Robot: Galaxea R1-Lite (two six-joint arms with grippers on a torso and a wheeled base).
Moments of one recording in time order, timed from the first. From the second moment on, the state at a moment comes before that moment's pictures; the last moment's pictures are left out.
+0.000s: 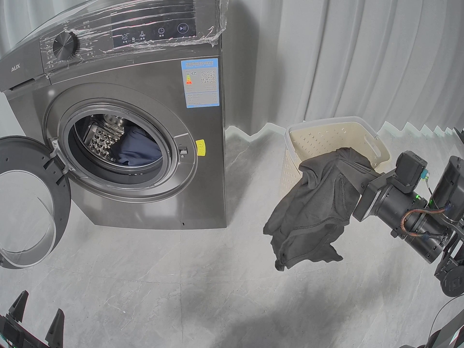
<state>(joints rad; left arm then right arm) -0.01 0.02 -0.02 0.02 -0.01 -0.04 0.61 1.53 -0.45 -1.20 -0.08 0.11</state>
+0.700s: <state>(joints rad) -0.01 0.02 -0.02 0.02 -0.01 -0.04 0.61 1.54 -0.44 -1.21 -0.01 0.10</state>
